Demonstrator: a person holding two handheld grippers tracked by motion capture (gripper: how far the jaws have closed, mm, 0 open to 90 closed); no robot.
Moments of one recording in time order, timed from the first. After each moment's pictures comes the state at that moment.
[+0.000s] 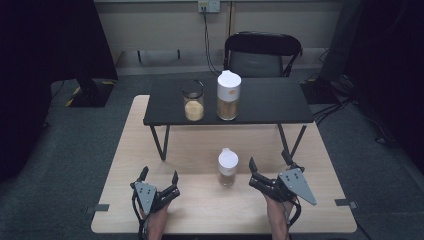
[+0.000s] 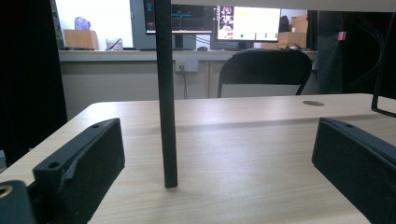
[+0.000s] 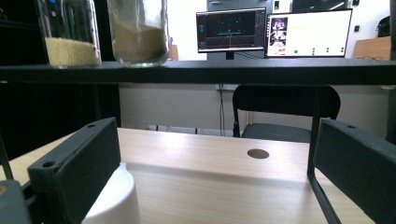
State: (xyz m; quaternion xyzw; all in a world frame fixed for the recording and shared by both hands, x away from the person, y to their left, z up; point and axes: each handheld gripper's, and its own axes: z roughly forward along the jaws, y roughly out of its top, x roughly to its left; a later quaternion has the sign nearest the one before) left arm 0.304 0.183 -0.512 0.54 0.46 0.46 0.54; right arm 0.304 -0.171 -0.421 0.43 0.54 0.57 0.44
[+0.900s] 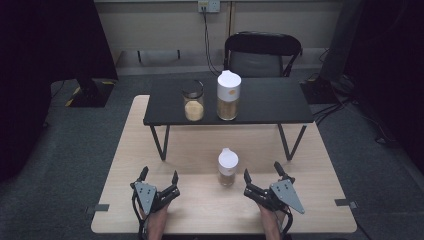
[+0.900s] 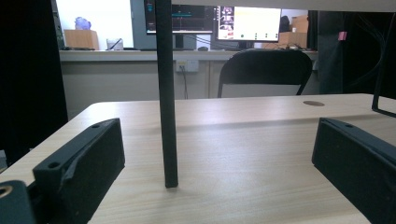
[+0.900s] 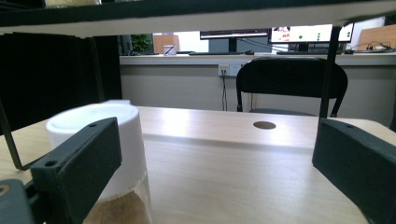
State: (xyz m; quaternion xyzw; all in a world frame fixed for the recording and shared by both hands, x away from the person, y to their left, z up) left arm 0.304 0.183 -0.512 0.54 0.46 0.46 0.54; right arm 0.301 -0.164 -0.475 0.44 0.55 0.57 0.42
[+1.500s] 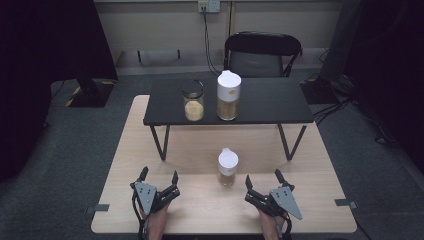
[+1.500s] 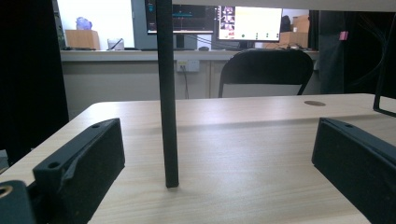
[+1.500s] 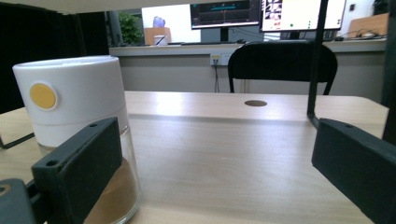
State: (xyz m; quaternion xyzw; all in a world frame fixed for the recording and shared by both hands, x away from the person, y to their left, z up) left arm 0.304 0.183 -0.512 0.53 0.46 0.46 0.54; right arm 0.297 -0.169 -0.506 0.45 0.55 0.56 0.43
